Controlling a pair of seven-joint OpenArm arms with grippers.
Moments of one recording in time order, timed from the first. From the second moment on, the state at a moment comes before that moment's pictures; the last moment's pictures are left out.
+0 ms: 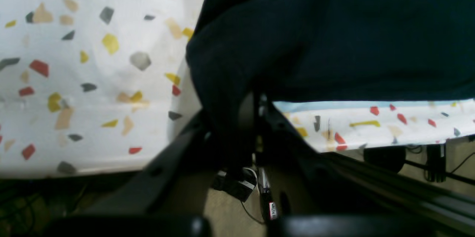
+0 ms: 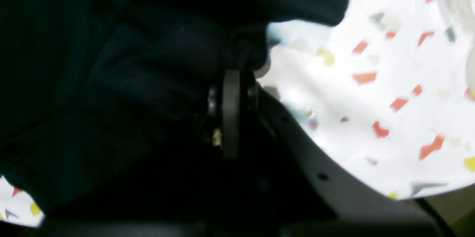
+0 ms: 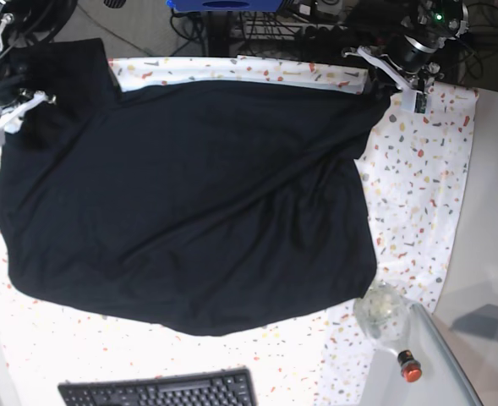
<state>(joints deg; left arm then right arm) 36.5 -8.7 -19.8 94.6 -17.5 -26.8 23.5 -16.0 3.3 40.6 81.0 8.3 30.9 -43.6</state>
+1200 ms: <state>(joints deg) -50.4 -5.1 4.8 46.8 8.0 -27.1 40.0 47.6 30.1 10.1 39.9 8.3 25.7 -33.9</state>
